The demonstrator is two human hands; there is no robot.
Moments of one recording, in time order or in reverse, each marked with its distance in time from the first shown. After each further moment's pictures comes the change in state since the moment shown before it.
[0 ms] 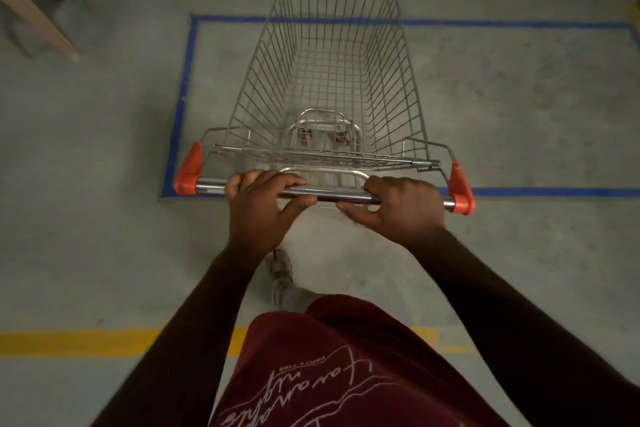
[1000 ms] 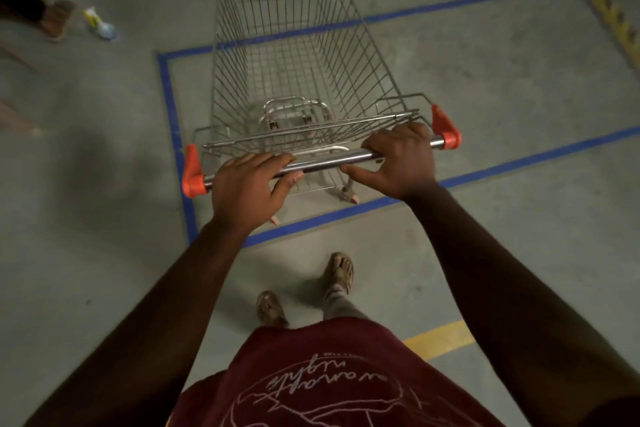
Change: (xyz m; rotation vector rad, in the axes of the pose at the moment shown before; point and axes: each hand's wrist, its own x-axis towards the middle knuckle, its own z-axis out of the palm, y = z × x) left_hand 0.257 -0.275 -0.101 0.079 -0.075 0.428; right_hand 0.287 -0.144 0.083 0.026 0.189 0.182
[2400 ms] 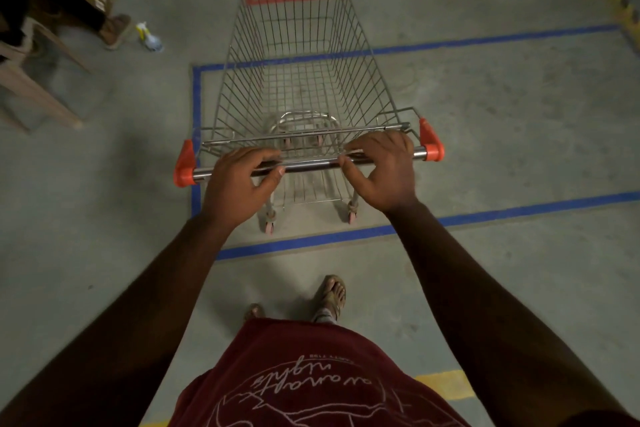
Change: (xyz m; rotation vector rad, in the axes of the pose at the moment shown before) left_hand 0.038 0.039 0.007 -0.267 0.040 -0.161; right_hand 0.020 0.043 0.007 0.406 0.127 0.010
